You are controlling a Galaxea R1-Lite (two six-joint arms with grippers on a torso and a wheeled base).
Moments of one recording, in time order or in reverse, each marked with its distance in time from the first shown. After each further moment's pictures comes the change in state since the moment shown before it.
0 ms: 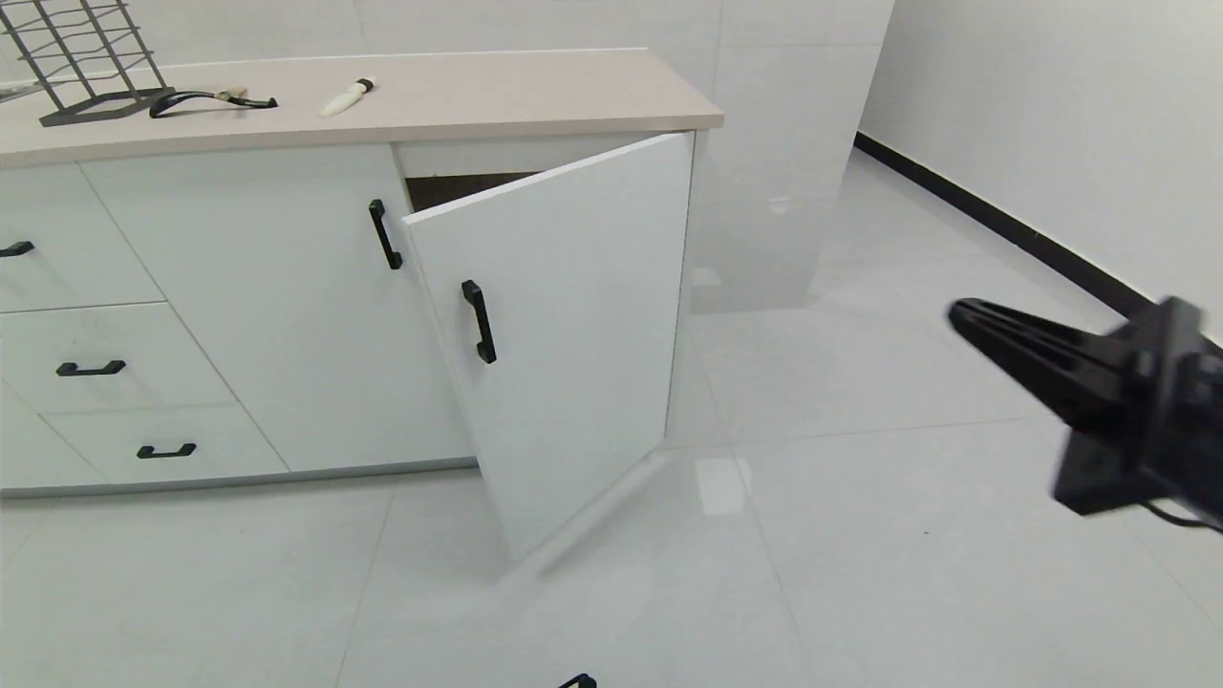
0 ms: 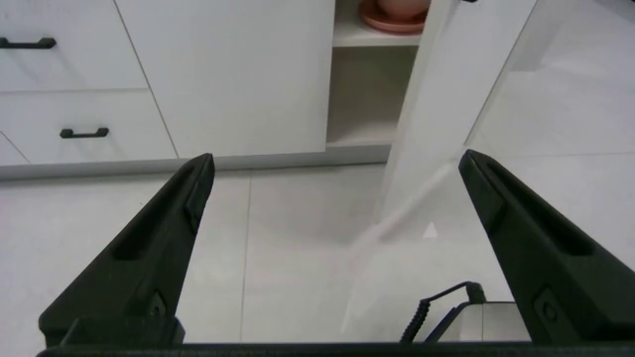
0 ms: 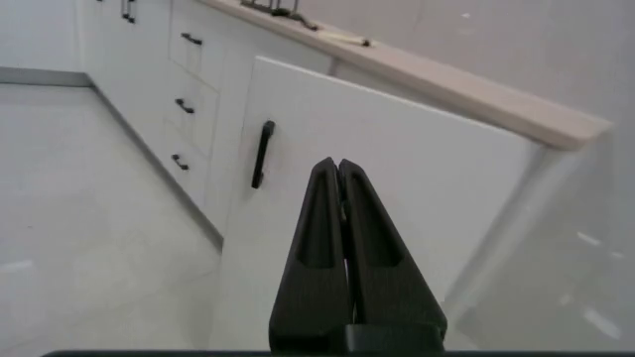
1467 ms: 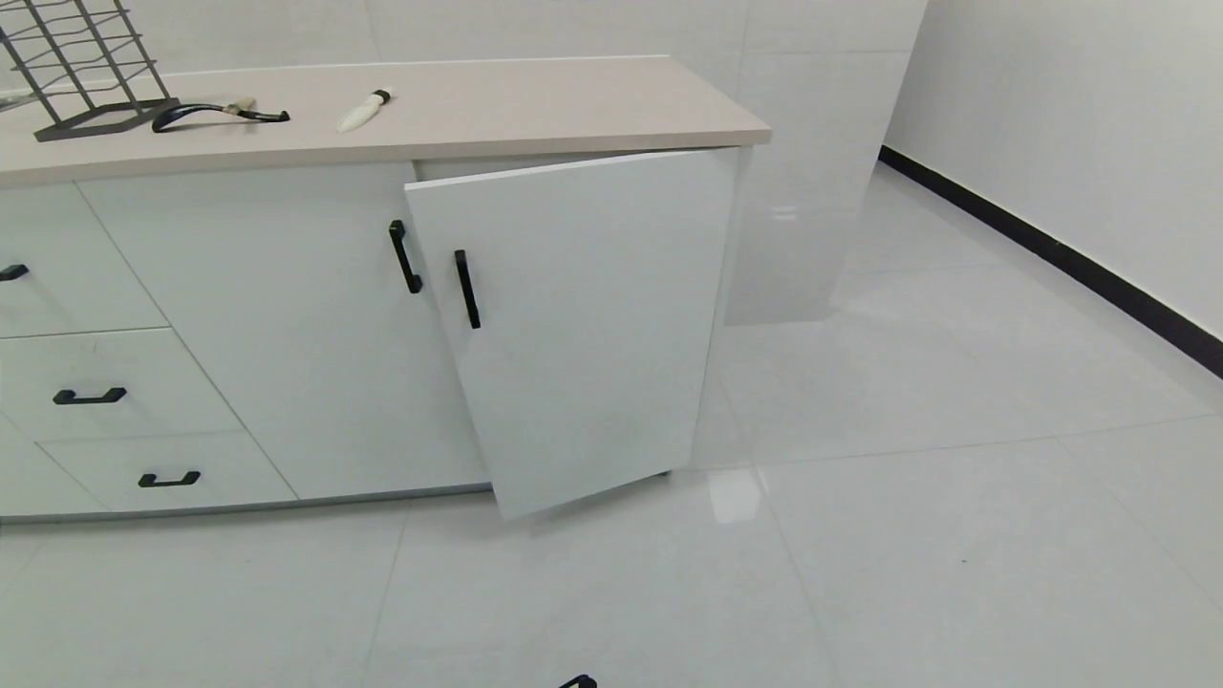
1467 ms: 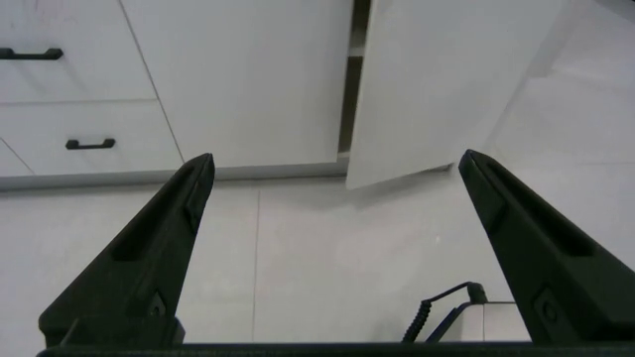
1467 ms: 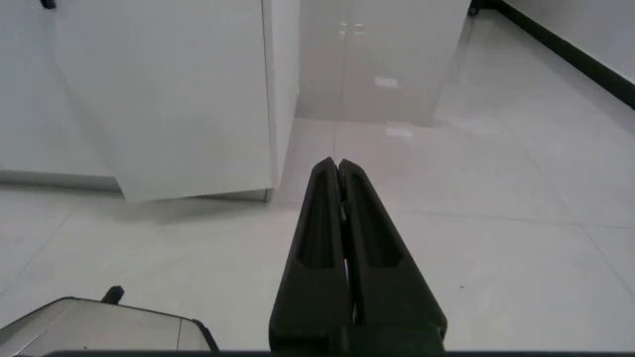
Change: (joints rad) left arm 0.000 0.000 0.000 0.000 0.000 -0.001; right arm -0.347 -1.376 0.251 1.415 -0.412 0.151
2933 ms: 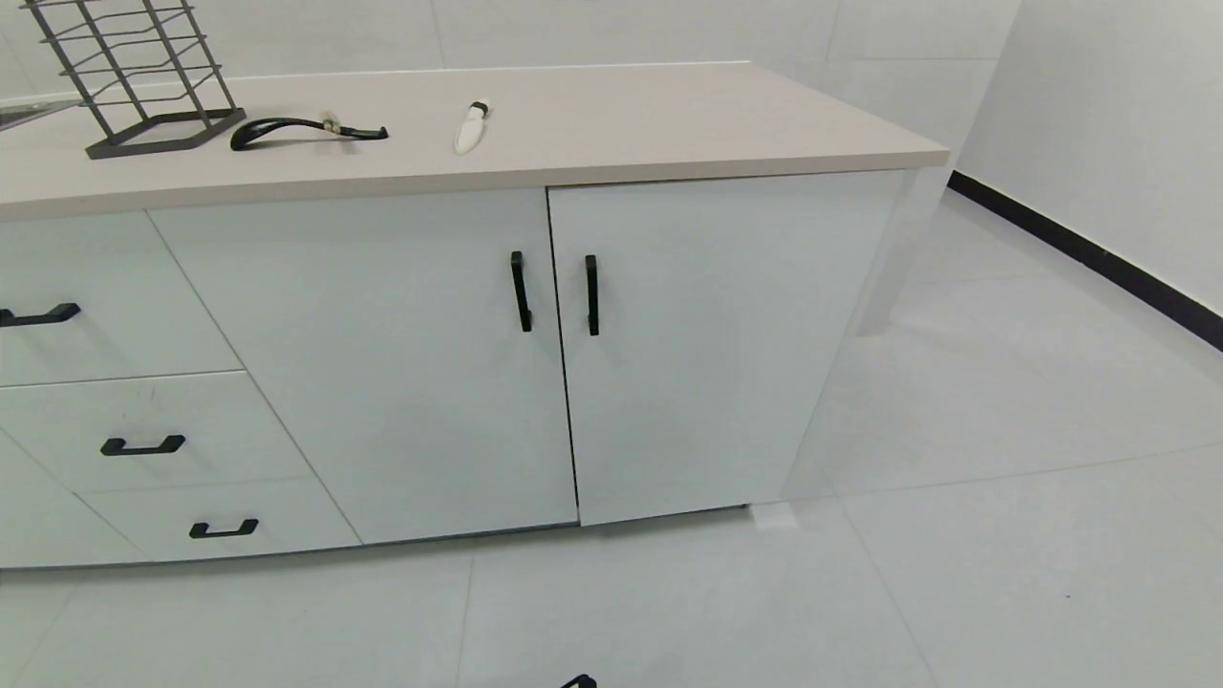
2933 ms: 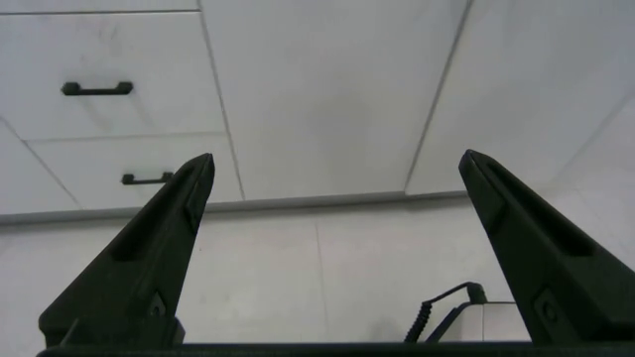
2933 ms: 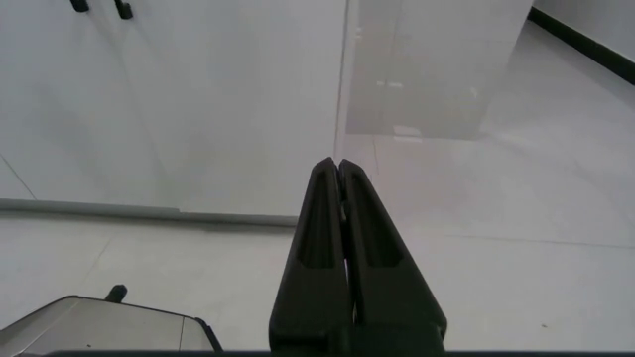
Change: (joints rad) left arm -0.001 0.000 0.000 0.002 0.000 0.000; right arm -0.001 0.000 0.001 0.003 0.000 0.003
